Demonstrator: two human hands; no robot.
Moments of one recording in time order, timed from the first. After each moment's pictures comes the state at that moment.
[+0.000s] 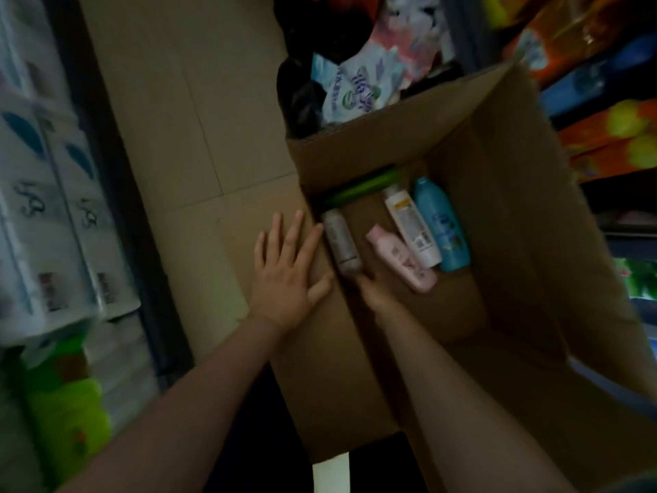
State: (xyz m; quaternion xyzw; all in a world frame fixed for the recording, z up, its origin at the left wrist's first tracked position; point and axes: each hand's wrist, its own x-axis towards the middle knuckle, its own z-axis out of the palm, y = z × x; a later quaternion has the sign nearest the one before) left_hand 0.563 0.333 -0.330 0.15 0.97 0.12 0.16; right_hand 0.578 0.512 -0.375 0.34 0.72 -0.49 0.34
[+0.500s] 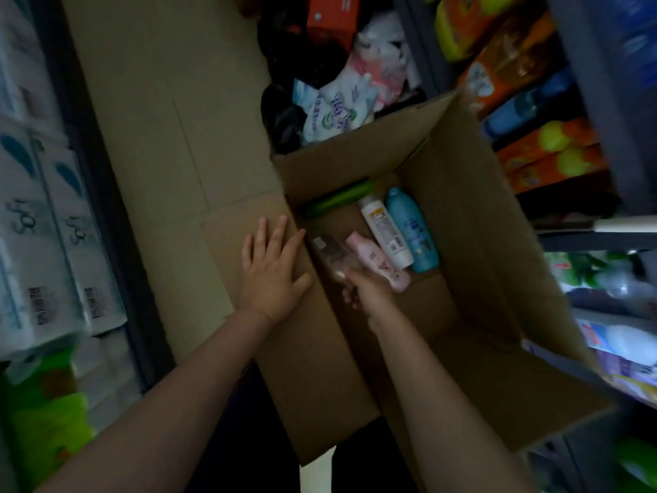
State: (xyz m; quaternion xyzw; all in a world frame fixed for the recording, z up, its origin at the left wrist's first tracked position) left_hand 0.553 0.338 -0.295 0.11 0.96 0.15 0.22; right_hand 0.588 0.519 -0.311 0.46 0.60 -0.59 0.29
